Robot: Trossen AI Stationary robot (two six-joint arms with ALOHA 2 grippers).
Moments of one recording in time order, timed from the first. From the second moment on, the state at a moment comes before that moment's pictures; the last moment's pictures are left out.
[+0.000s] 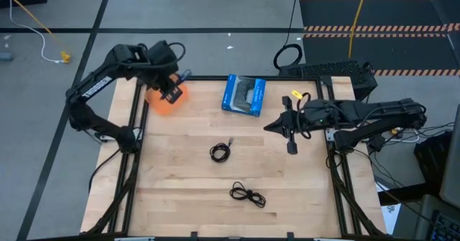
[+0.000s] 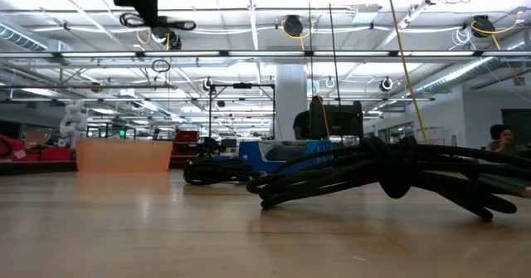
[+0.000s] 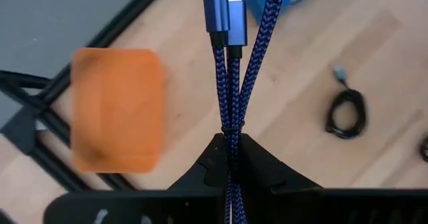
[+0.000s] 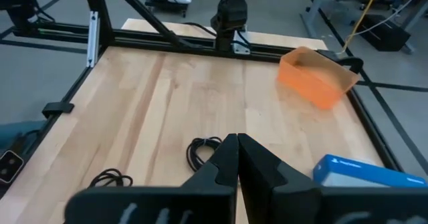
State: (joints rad) left arm 0.55 1.41 1.78 -1.57 -0.03 -0.23; right arm 0.12 1.04 1.07 -0.46 0.10 -0.04
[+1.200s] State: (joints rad) left arm 0.87 1.43 1.78 -1.57 -0.05 0.00; right arm 0.20 1.04 1.03 -0.43 0.10 -0.01
